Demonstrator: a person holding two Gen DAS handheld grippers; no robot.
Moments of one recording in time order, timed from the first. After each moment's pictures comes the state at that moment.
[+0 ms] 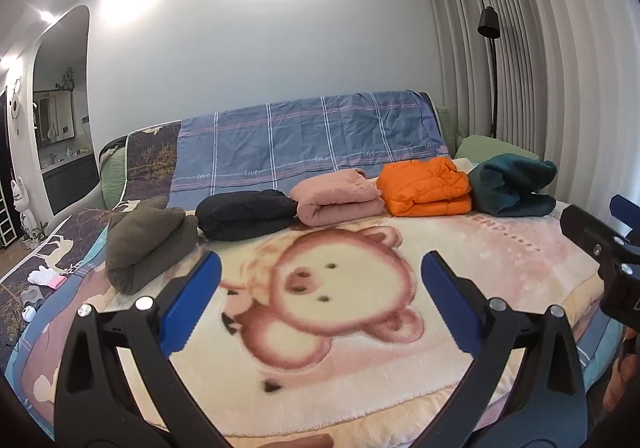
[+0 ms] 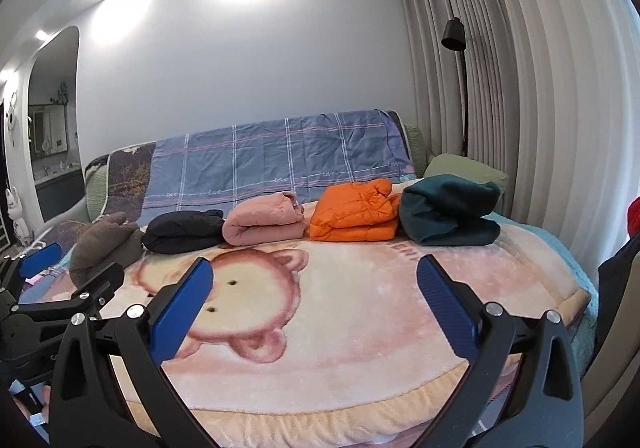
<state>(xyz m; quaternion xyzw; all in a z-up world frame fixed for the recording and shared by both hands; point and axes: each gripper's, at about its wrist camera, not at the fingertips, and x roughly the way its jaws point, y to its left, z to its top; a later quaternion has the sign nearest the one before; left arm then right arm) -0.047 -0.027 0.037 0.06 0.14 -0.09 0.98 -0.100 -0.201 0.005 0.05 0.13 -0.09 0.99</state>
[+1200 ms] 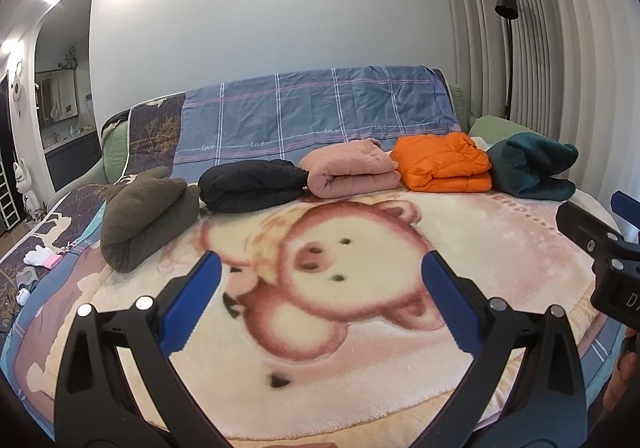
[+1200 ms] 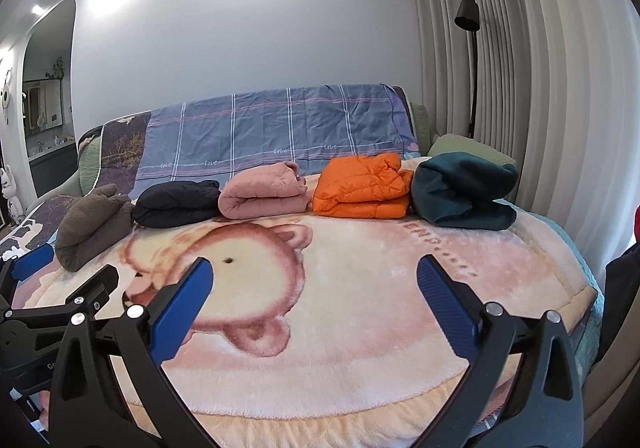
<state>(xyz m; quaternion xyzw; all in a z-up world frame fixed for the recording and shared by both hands) -0.005 -0.018 0.004 0.05 0.19 -0.08 0.98 -0.050 -0.189 -0.019 0.04 0.18 -0.09 0.98</state>
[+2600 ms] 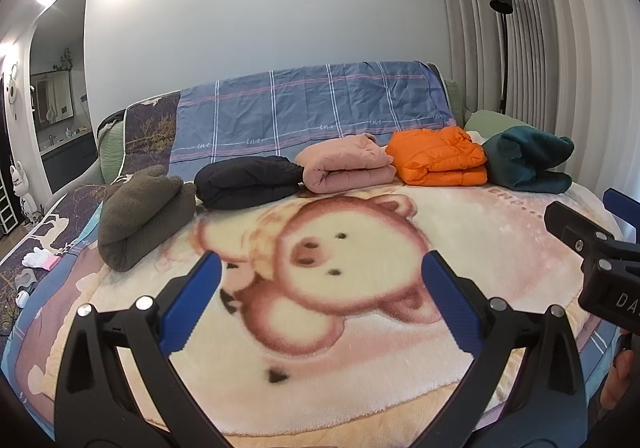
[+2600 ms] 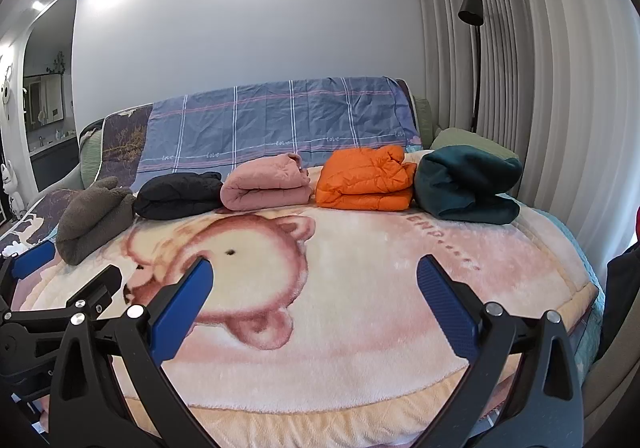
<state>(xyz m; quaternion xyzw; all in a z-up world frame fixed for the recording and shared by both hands) -0.010 -0.016 0.000 0.06 0.20 -0.08 0.98 -0.049 -0.187 -0.026 0.04 0.20 -0.09 0.98</state>
